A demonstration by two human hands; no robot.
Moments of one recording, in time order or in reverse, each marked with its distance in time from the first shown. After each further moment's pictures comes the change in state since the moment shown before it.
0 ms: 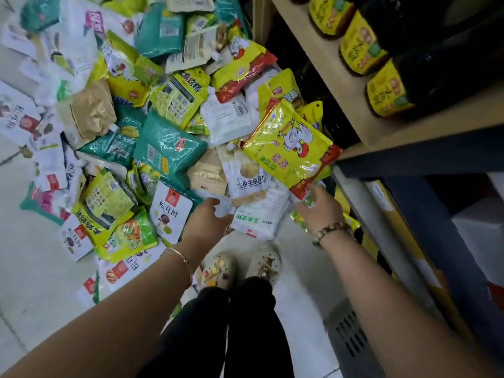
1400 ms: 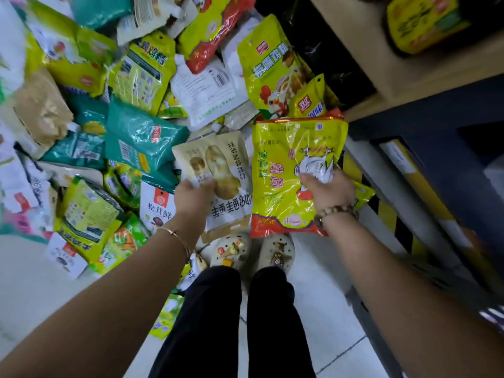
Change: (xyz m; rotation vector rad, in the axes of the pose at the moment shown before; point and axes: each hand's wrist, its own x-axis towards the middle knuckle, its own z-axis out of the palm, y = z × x) left_hand 0.070 0.003 0.009 -0.539 0.169 -0.260; right_hand 0.023 0.012 0.039 0.313 0.299 0.342
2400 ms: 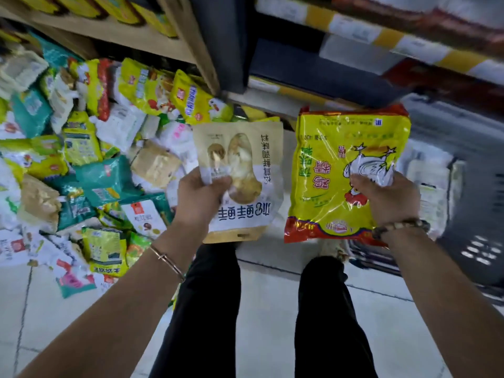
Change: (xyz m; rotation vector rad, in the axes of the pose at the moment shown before) left_hand -0.321 -0.012 0.009 0.350 -0.542 0.426; right_hand -0.225 0.221 -0.263 0.407 0.365 0.281
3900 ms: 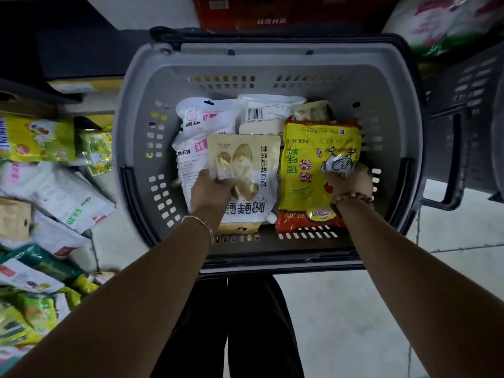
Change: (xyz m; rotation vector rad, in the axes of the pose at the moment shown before) left_hand -0.012 -0.126 0.399 0.689 -0.081 0.025; right_hand 0.195 0.322 -0.135 -0.123 0.058 0.518
